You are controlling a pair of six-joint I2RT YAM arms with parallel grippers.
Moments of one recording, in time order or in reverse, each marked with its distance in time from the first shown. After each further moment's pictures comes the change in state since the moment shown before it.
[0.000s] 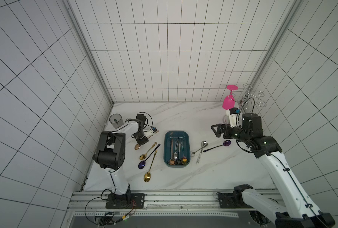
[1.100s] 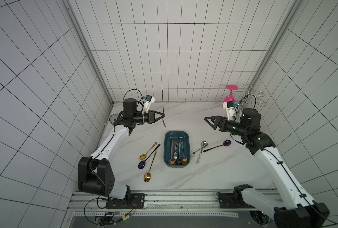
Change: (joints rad) left arm -0.024 -0.367 -0.048 0.695 1.074 -1.225; right arm 0.004 0.076 -0.038 0.398 -0.370 0.314
